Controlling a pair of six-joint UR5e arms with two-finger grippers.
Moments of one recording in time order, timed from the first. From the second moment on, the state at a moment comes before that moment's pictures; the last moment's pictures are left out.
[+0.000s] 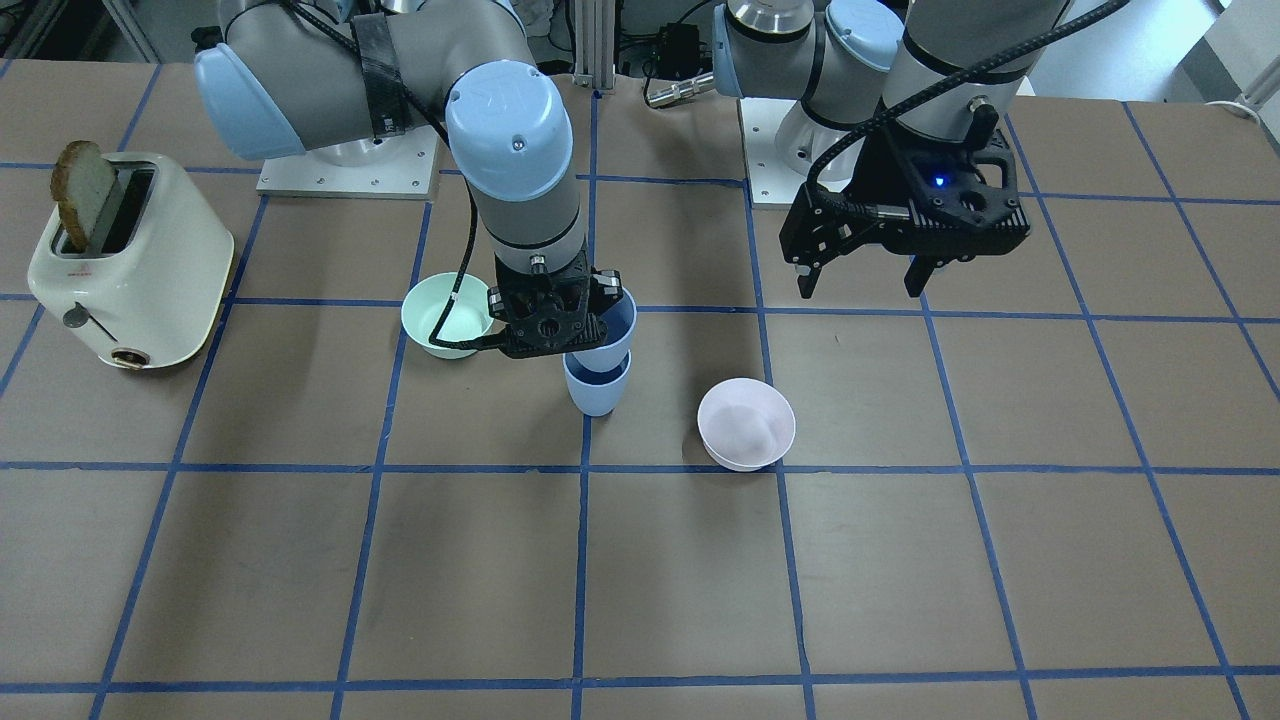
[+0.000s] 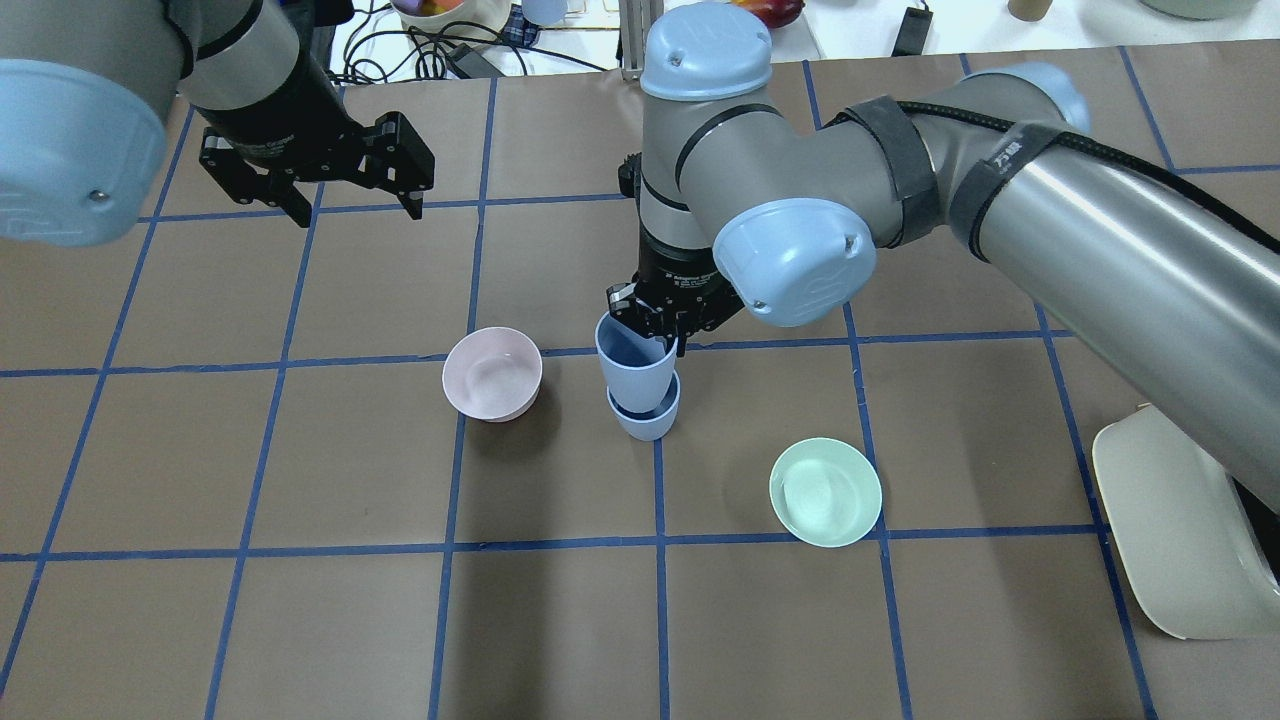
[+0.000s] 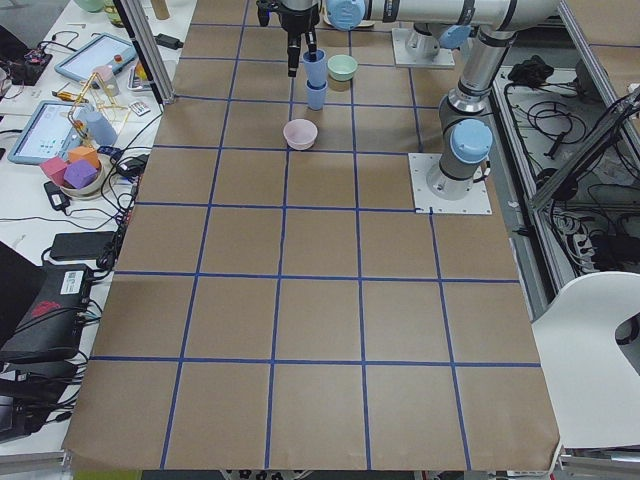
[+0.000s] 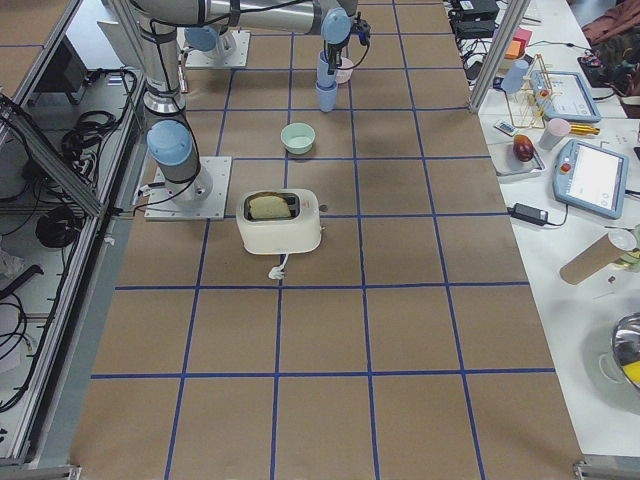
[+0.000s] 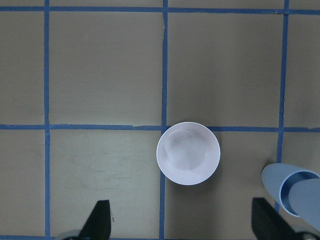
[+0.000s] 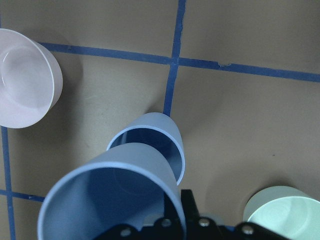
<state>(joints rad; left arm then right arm) -1.60 -1.59 -1.57 -1.45 1.58 -0.06 1.93 -1.31 1.62 -1.80 -1.45 0.22</state>
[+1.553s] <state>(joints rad) -1.60 -1.58 -1.57 -1.45 1.59 -0.06 1.81 -1.38 1.59 -1.77 -1.47 0.21</state>
